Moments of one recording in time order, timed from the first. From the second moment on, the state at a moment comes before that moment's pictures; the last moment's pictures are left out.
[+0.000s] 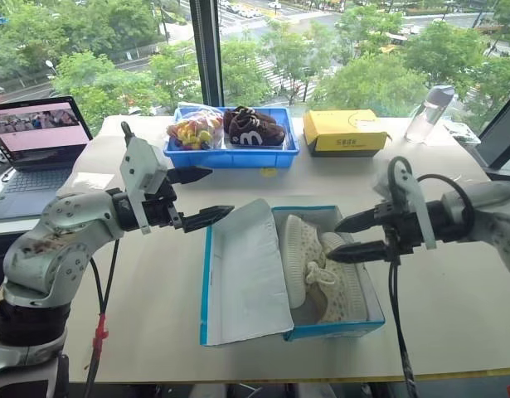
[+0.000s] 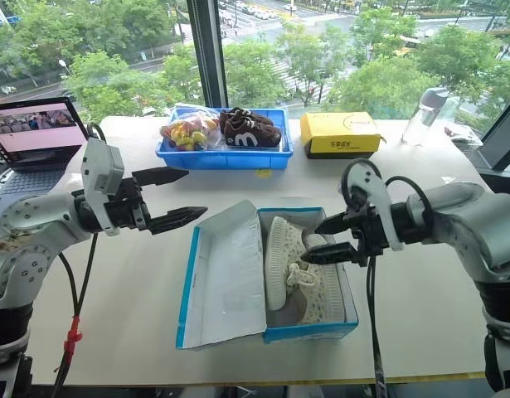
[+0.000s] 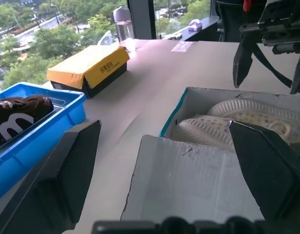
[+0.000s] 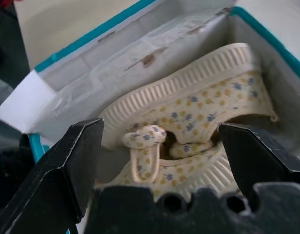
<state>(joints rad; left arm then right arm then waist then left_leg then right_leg) -0.48 0.80 0.13 -0.38 -0.70 0.63 -0.84 -0.67 -1.05 0.09 -0.37 0.64 1.08 1.16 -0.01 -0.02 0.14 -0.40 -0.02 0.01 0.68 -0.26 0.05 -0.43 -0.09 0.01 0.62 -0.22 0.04</state>
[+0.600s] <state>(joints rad) -0.48 0.80 0.13 -0.38 -0.70 0.63 -0.83 -0.48 -0.95 0.21 -0.45 0.43 0.75 1.08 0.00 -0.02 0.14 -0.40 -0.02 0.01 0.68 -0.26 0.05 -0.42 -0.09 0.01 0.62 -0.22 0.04</state>
